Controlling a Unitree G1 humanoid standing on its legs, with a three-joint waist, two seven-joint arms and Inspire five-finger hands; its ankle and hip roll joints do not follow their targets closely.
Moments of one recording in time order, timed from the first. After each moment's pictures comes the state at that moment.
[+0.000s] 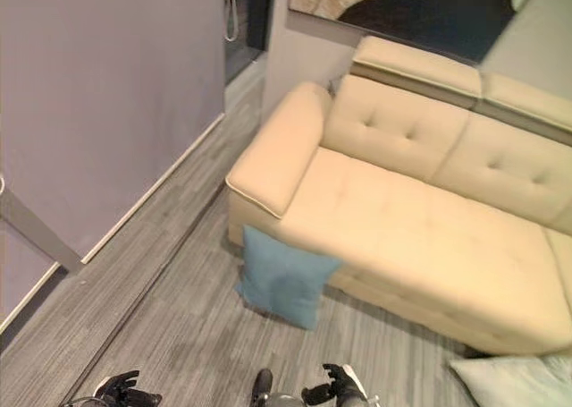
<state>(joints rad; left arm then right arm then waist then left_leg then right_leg) -0.03 0.29 -0.13 1.29 -0.14 -0.08 0.08 -0.06 -0.23 0.30 1.24 -0.03 -0.05 -0.14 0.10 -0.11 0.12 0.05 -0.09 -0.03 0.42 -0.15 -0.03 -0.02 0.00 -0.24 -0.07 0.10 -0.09</state>
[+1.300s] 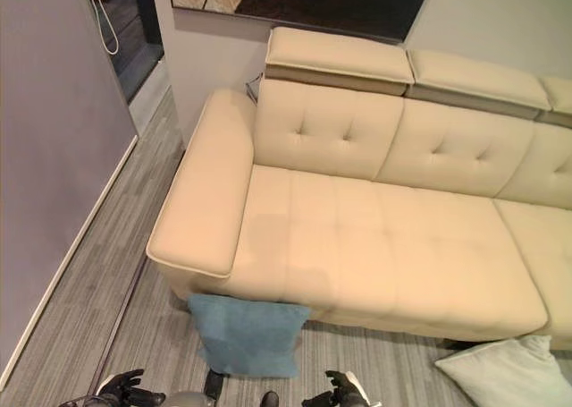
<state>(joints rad) -0.07 0.29 -0.20 1.28 -0.15 -0.08 0.07 -0.10 -0.27 0.32 1.22 -0.02 -0.05 -0.14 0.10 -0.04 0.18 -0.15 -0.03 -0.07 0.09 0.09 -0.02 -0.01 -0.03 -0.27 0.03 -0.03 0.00</state>
